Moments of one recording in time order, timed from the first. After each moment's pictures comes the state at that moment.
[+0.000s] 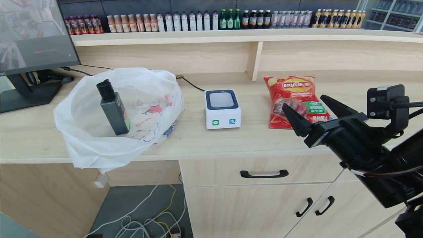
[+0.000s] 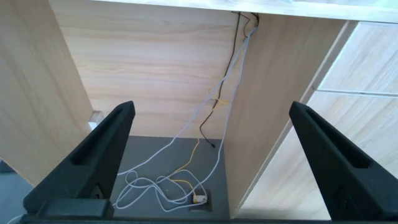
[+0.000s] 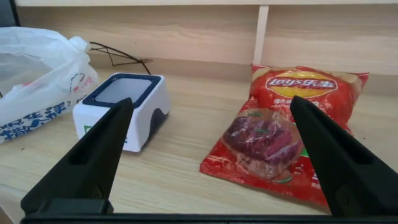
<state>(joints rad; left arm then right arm) 0.00 0.00 0.00 0.00 0.00 0.00 0.51 1.64 -0.43 -1.55 -0.16 -0.11</state>
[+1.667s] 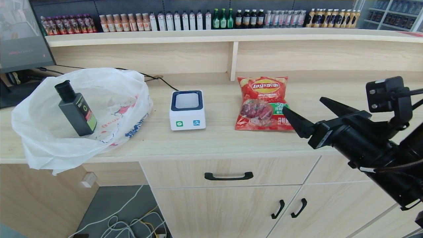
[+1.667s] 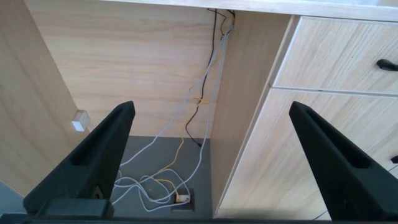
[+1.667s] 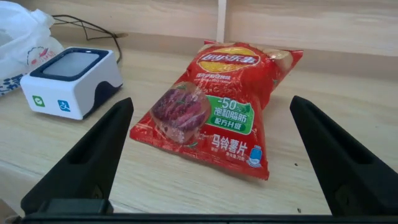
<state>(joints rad) 0.00 0.00 0.00 0.00 0.00 0.00 0.52 1.54 -0.51 -1.23 -0.16 -0.10</state>
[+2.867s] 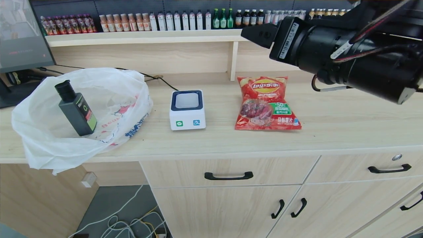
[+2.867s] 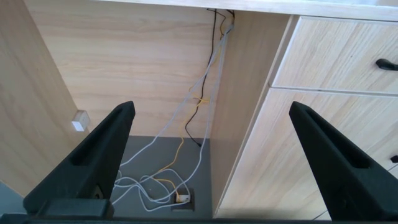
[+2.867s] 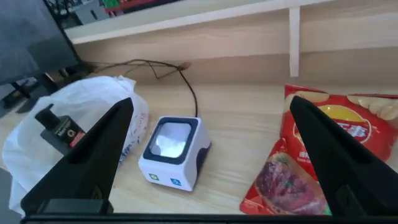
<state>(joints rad) 0.00 0.00 0.00 0.00 0.00 0.00 0.72 1.64 -1.42 -0.31 -0.26 0.19</state>
